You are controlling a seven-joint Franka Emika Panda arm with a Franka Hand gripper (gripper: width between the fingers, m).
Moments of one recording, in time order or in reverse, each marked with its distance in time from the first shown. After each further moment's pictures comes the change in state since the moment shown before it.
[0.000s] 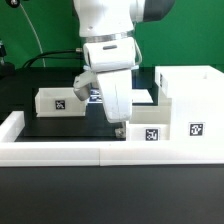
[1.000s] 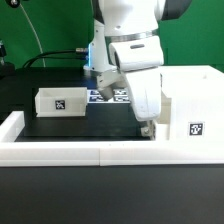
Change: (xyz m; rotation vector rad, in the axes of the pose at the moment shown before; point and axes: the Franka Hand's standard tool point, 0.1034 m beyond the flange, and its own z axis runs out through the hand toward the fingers) arm 0.048 -0.002 0.005 0.003 0.020 -0.009
